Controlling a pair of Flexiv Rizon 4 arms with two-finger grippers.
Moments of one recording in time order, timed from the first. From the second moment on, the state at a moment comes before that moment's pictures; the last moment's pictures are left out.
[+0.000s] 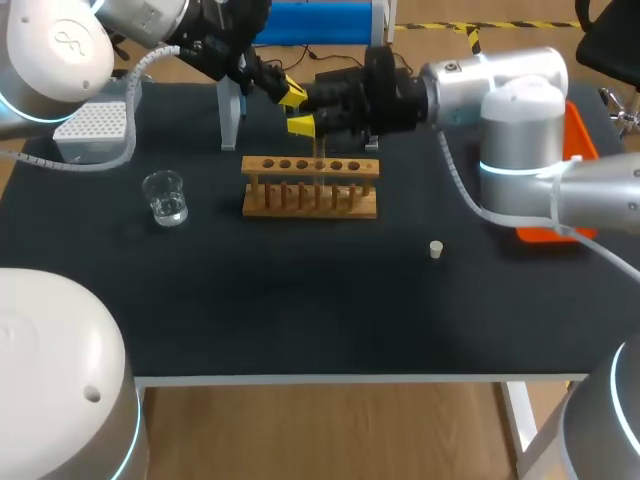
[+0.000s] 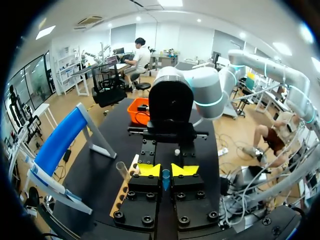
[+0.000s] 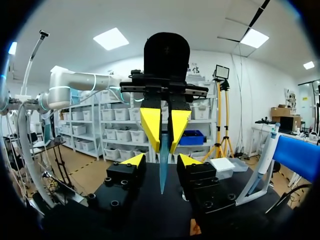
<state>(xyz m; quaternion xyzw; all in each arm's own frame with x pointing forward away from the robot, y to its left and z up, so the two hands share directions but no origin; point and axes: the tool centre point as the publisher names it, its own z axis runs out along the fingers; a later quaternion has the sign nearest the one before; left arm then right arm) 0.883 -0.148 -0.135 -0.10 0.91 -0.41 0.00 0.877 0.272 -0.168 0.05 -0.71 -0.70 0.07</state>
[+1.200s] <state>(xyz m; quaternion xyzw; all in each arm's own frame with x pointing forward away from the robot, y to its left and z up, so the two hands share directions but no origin) 0.883 -0.148 -0.135 -0.10 0.91 -0.41 0.00 0.877 0.269 -0.174 0.04 -0.71 -0.70 0.07</state>
